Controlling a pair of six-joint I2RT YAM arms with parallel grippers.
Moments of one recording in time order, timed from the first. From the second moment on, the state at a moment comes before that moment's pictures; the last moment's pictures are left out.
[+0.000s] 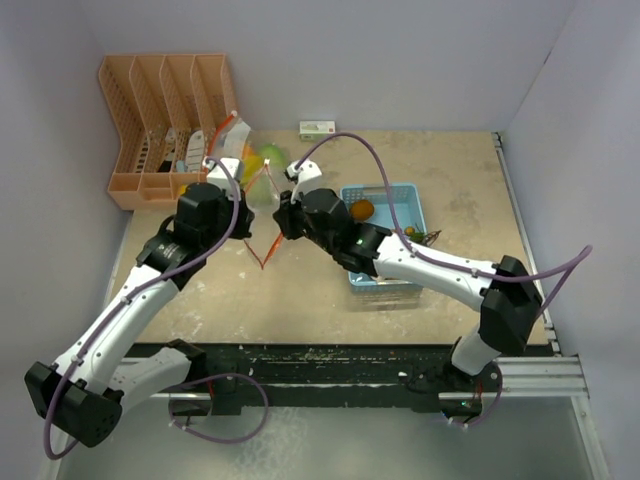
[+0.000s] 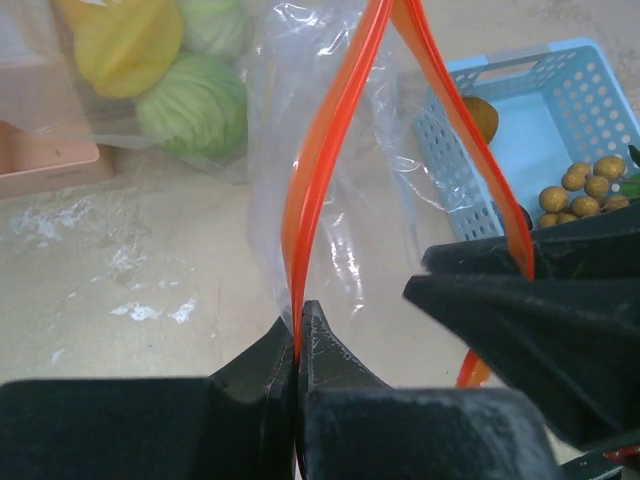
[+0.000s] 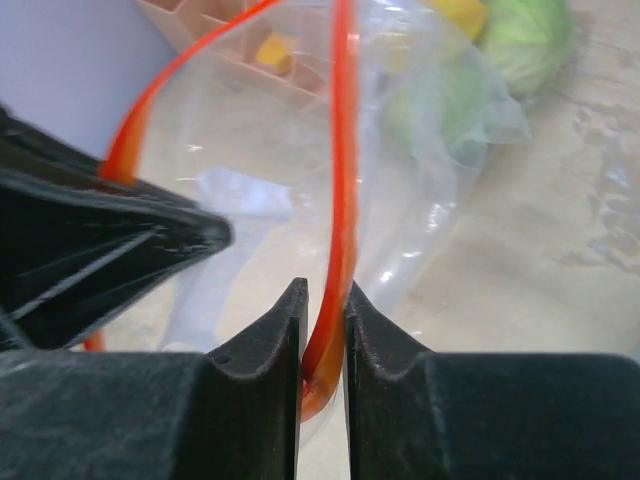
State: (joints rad) left arm -0.45 1.02 1.00 -0.43 -0.08 -0.28; right arm 0.99 1.61 1.29 0.03 0.24 0.34
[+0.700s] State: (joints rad) left arm -0.46 0.92 1.01 -0.63 -0.38 -0.18; right arm 0.97 1.53 1.28 -0.13 0.42 0.27
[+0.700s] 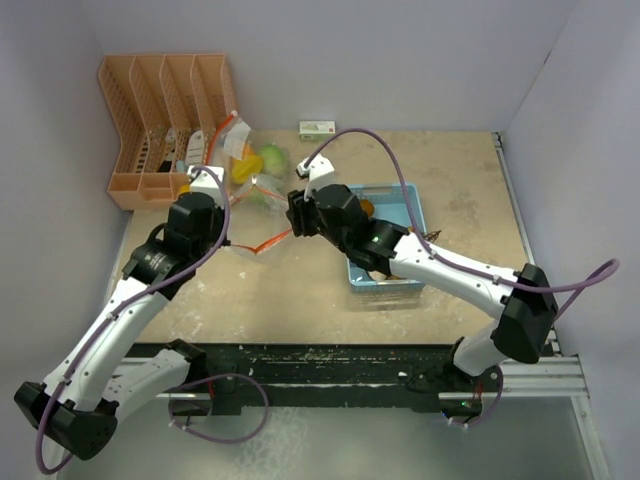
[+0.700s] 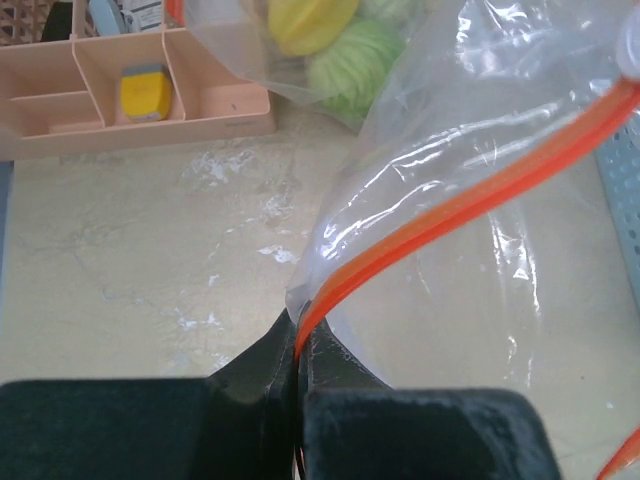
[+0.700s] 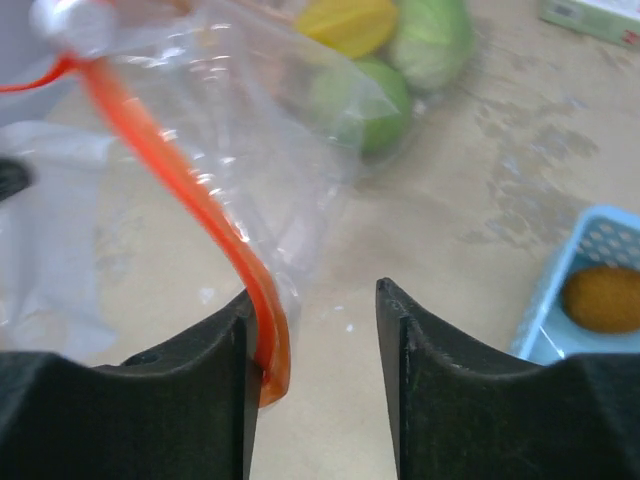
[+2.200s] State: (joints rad) left arm -0.46 1.10 1.02 -0.51 -0.23 -0.16; right arm 0.38 1.09 0.84 -0.49 0.48 0.68
